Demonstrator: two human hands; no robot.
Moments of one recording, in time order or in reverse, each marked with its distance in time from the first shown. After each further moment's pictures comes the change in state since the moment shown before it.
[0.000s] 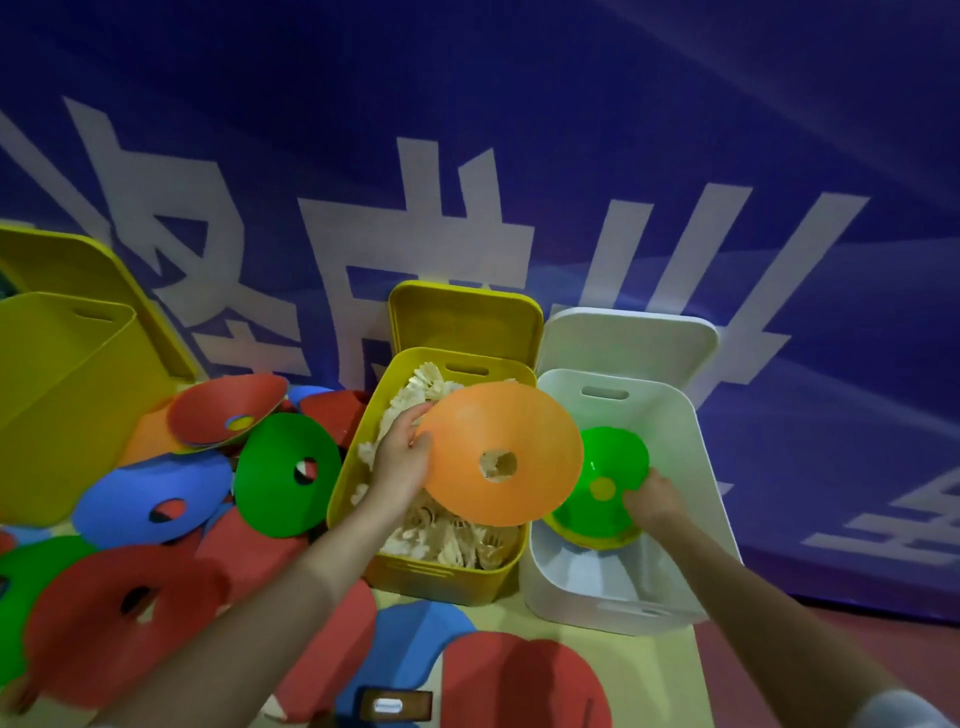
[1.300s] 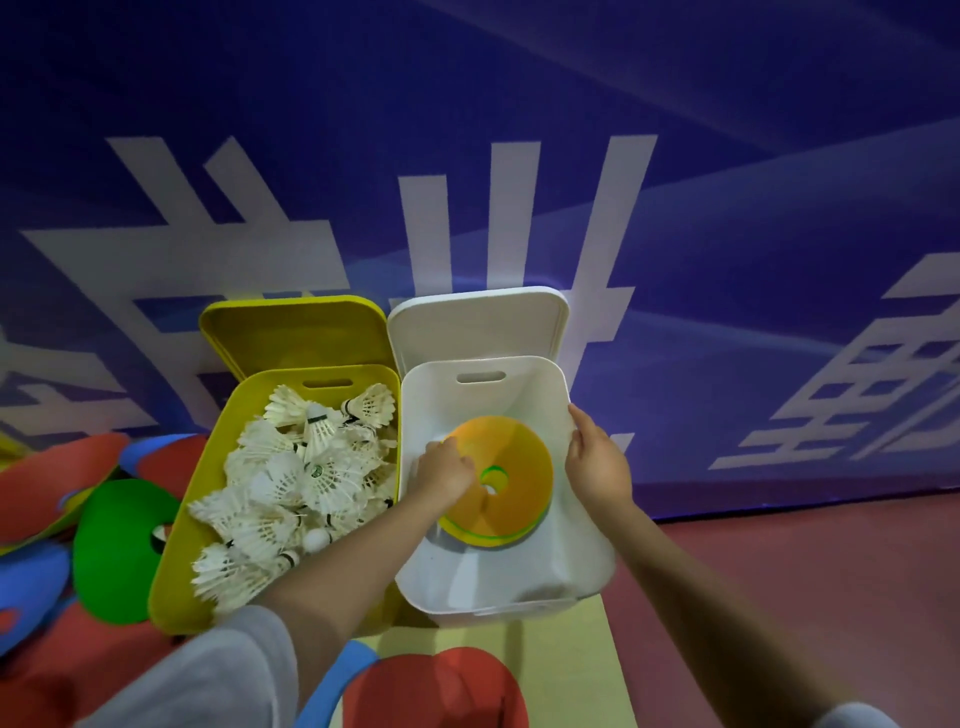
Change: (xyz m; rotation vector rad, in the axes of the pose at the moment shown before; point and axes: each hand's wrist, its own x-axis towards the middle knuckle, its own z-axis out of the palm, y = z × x) left_hand 0.037 -0.042 0.223 0.894 -0.393 0.053; right_hand -0.002 0.052 -0.057 0.179 0.275 -0.172
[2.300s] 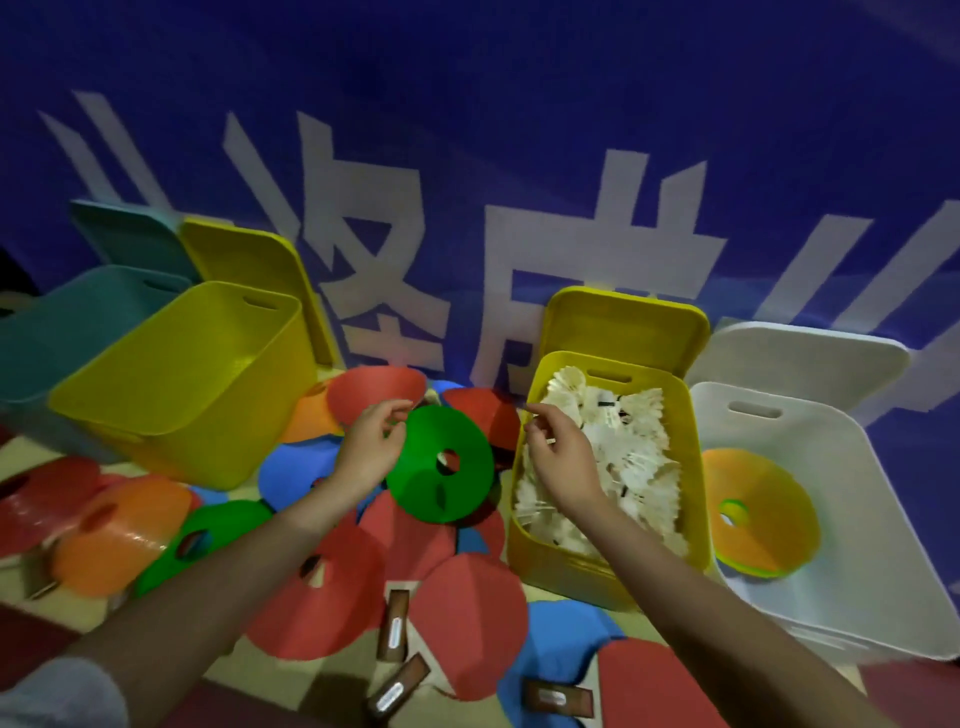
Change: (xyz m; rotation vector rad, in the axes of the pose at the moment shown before) left_hand -0.148 -0.361 -0.253 -0.385 0.546 0.063; right_hand -0.160 -0.312 0.188 0.457 -0.244 -0.455
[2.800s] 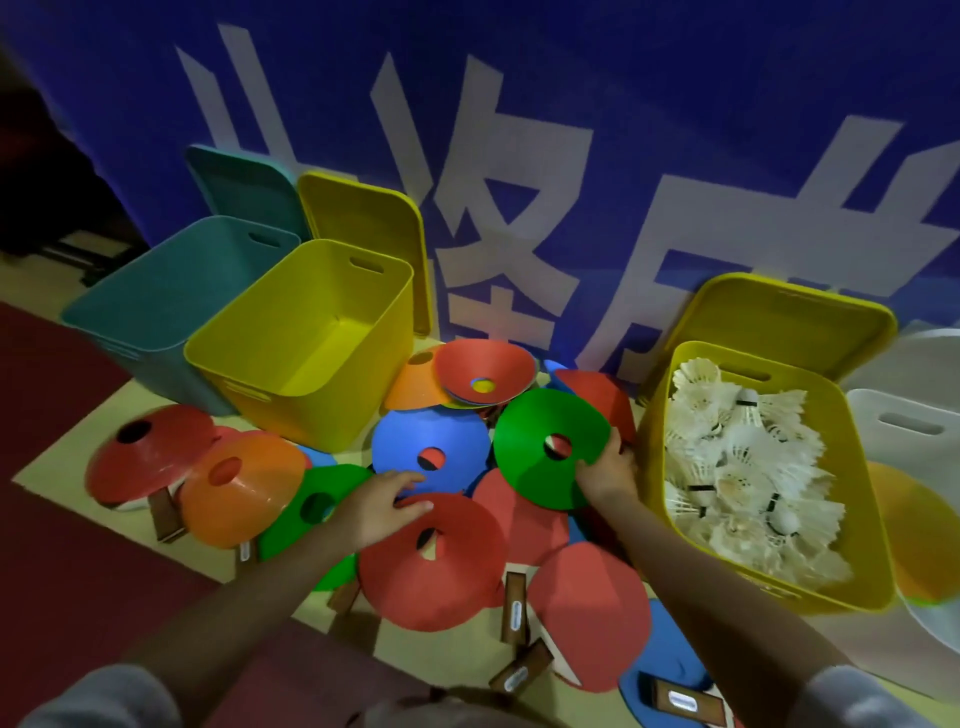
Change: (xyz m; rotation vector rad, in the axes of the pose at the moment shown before) left_hand -0.064 -0.183 -0.091 0.232 -0.398 -0.147; right_hand 0.003 0.011 0.139 -0.321 -0.121 0.542
